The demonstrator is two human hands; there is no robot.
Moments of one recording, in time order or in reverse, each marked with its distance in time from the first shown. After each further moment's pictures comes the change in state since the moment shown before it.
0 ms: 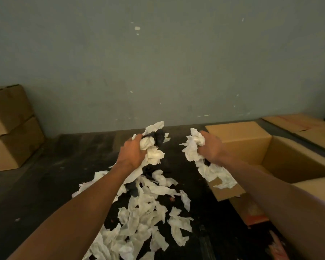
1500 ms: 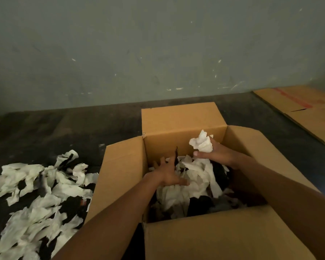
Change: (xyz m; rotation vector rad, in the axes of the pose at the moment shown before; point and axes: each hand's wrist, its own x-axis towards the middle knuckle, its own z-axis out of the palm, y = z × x) left_hand 0.082 0.316 0.368 -0.003 -0.809 -0.229; right_hand 0.122 0.436 -0.101 0.444 -0.577 0.176
